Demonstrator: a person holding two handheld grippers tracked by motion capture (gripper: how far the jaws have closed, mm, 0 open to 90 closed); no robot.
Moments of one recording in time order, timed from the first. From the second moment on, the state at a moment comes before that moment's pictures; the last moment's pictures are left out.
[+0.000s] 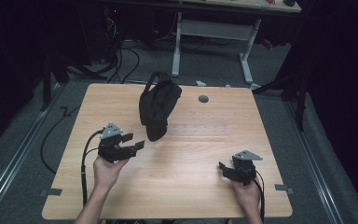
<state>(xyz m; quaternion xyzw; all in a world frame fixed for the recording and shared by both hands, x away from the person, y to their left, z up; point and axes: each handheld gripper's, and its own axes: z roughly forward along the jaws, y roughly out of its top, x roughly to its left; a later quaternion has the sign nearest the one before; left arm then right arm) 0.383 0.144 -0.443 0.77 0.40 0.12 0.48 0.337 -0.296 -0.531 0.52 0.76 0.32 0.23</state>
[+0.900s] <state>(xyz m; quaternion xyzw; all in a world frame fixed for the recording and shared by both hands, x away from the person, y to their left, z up) 0.362 0.168 -0.465 0.75 0.44 0.11 0.48 0.337 -0.296 -0.531 0.52 0.75 0.32 0.23</state>
